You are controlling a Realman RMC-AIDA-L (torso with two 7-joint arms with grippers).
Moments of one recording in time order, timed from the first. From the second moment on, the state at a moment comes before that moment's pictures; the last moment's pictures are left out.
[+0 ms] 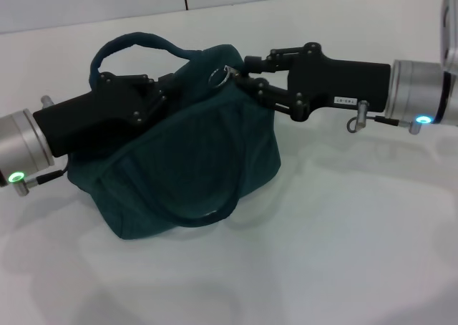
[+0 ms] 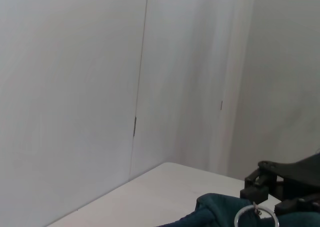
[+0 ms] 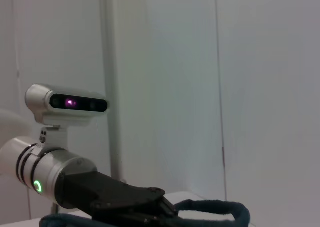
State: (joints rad) left arm -0.51 -2.08 1.15 0.60 1.42 1.32 -1.21; right arm 0.52 1.87 -1.77 -0.57 -0.73 -1.21 0.98
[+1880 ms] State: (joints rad) left arm -0.49 -2.08 1.14 0.59 1.37 1.50 -1.07; right arm 0.49 2.01 -1.04 -0.73 -1.42 -1.49 1.36
